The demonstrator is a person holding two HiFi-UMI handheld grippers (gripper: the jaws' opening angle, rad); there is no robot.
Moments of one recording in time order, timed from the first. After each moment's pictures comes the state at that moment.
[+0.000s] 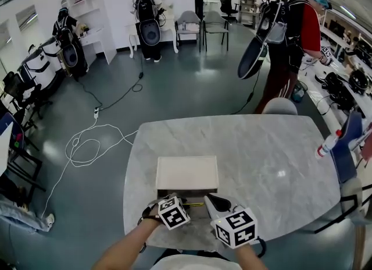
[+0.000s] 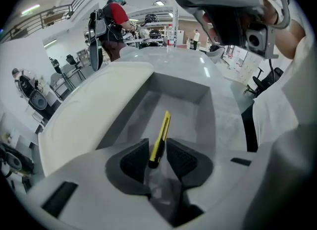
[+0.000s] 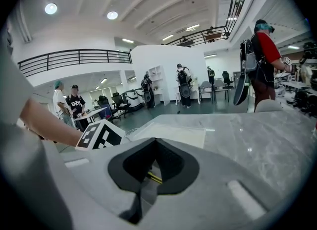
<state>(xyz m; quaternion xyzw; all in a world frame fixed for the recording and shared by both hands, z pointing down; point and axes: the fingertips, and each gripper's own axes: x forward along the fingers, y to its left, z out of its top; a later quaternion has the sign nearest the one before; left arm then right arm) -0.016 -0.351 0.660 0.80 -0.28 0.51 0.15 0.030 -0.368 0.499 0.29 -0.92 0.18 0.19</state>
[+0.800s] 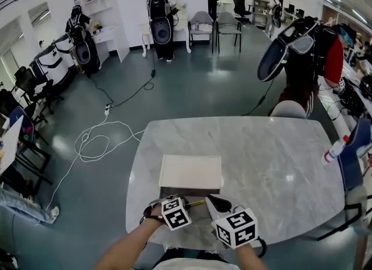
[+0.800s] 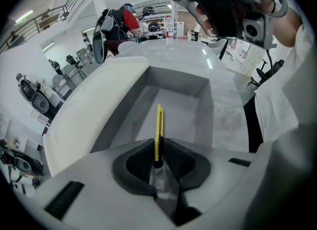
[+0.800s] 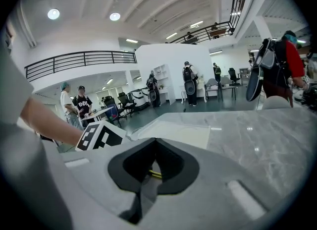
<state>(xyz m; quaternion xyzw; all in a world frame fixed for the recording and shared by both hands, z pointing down) -0.019 -0.344 0.664 0.78 -0.29 0.54 0.14 0.027 -0.365 0.507 0.25 -0.93 0.18 0.19</state>
